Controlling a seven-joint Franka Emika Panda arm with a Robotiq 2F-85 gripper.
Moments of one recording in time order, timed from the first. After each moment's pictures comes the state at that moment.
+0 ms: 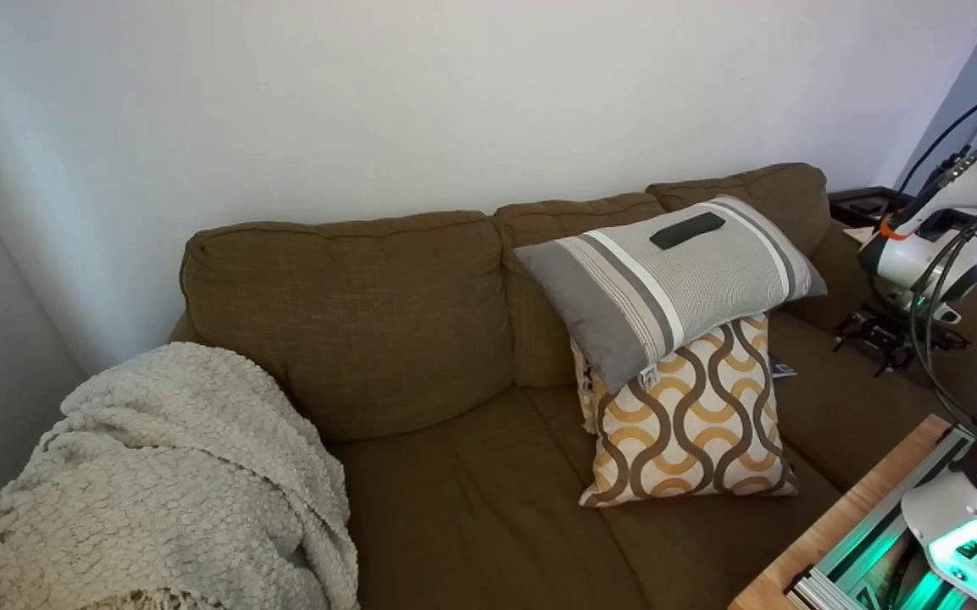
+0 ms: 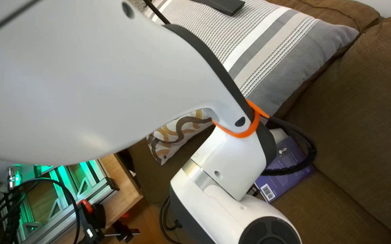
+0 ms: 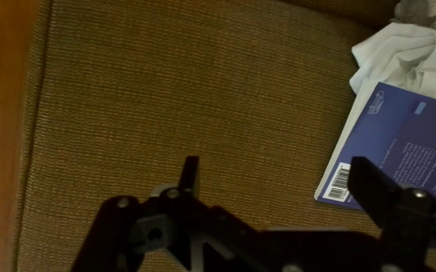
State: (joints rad) arm -0.95 0.81 -0.08 -1.97 0.47 2.63 0.02
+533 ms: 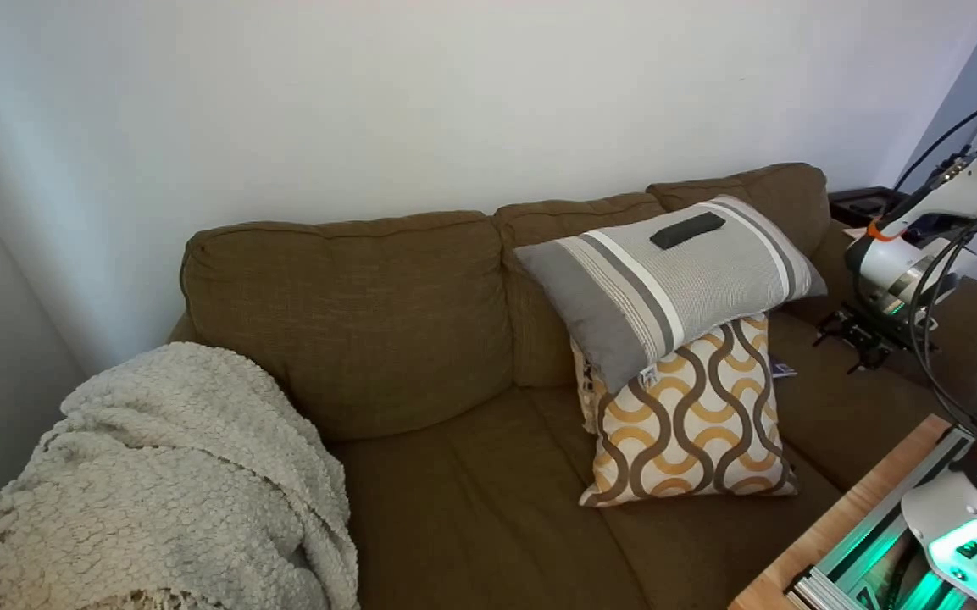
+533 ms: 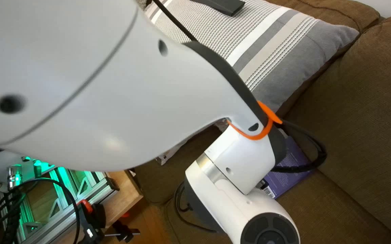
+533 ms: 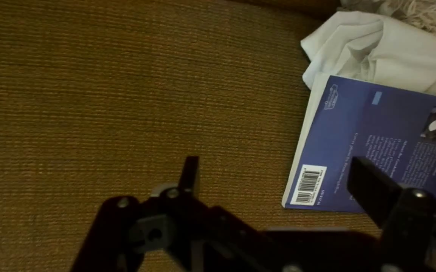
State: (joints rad) arm -0.99 0.90 0.00 -1.89 0.59 2.66 0.02
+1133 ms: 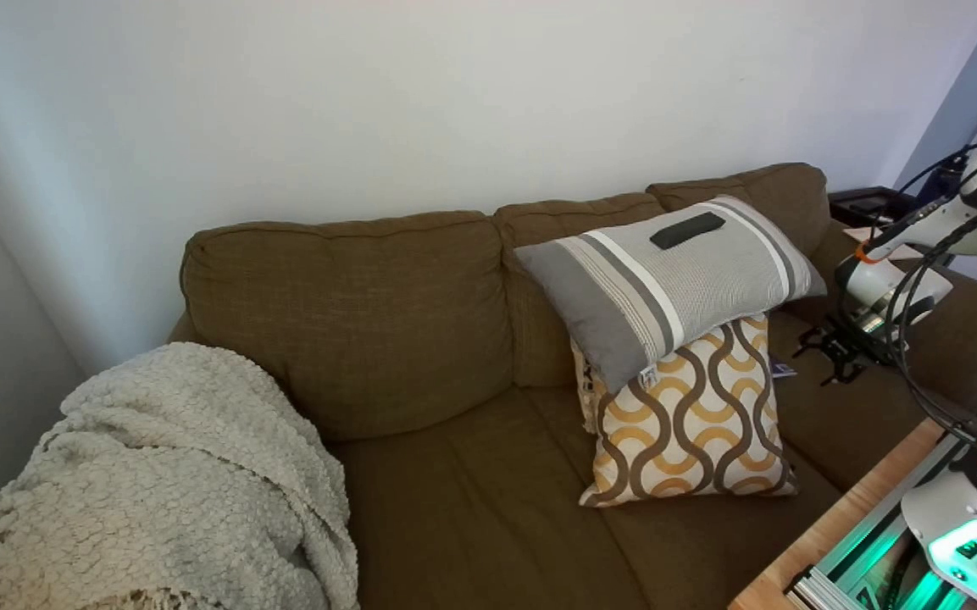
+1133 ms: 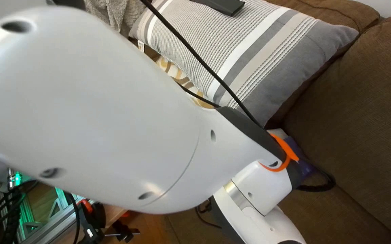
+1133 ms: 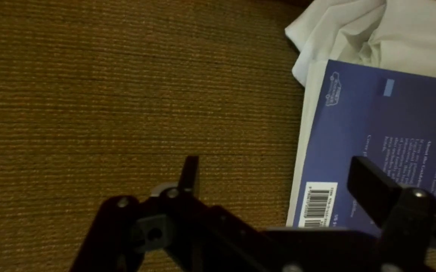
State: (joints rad) arm -1.02 1.17 0.02 -1.55 0.62 2.48 0.06
